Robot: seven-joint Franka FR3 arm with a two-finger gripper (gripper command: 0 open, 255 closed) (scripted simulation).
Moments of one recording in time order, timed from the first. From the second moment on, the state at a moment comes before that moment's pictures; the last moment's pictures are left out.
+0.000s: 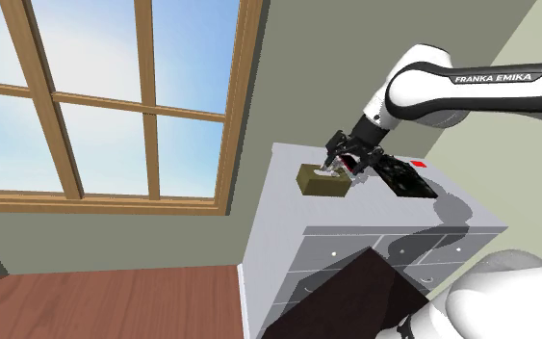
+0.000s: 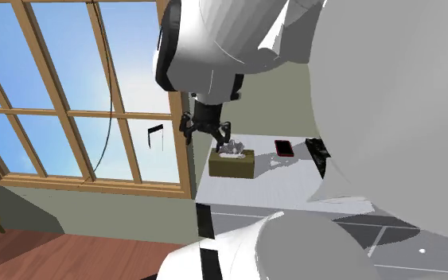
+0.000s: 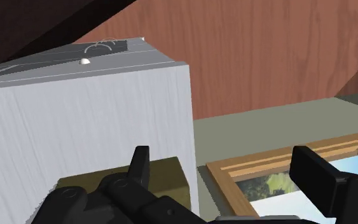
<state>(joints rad) -0.15 -0.57 -0.04 -2.56 0.14 2.11 0.33</state>
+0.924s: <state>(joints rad) -0.21 -0.22 -0.15 -2.52 0.33 2.64 0.40</state>
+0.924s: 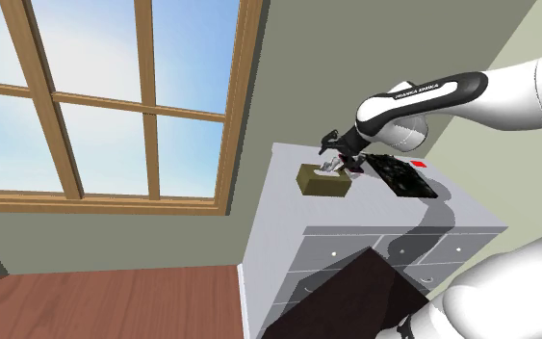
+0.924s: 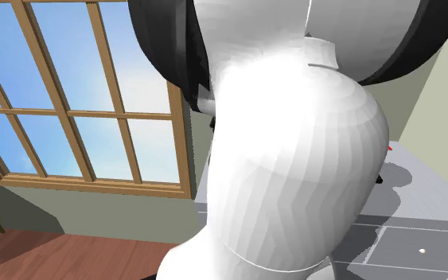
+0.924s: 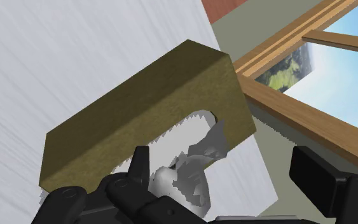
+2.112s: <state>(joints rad) -0.18 -0.12 -0.15 -2.50 0.40 2.72 0.35</state>
